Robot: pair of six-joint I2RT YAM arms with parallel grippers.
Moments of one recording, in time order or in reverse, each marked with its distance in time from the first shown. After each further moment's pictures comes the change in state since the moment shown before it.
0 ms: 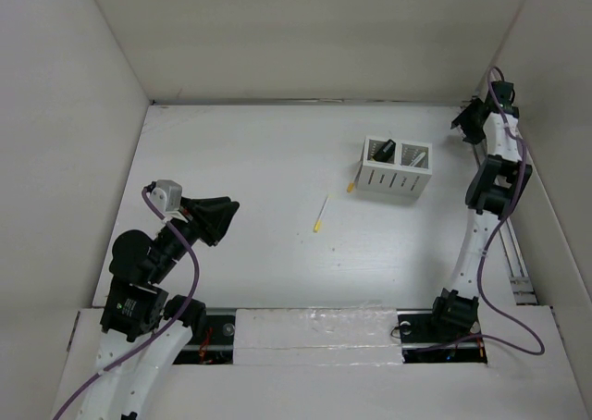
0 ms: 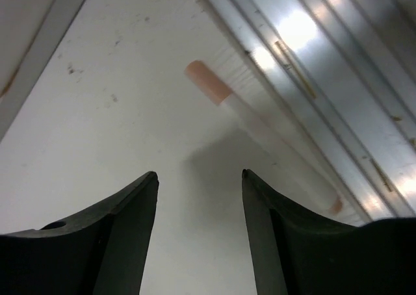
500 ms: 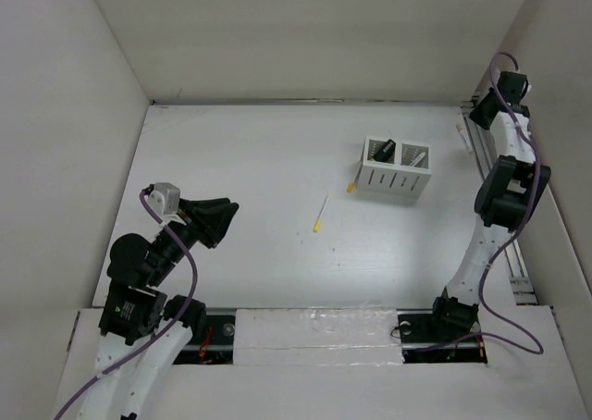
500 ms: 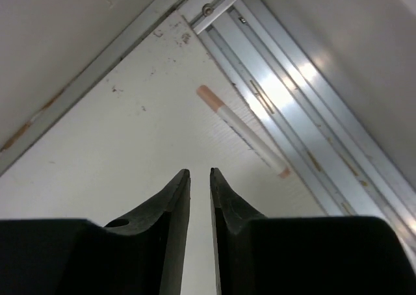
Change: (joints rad) left arm -0.002 -0.015 0.000 0.000 0.000 0.000; right arm 0.019 -0.336 -0.370 0.259 0.145 -0.062
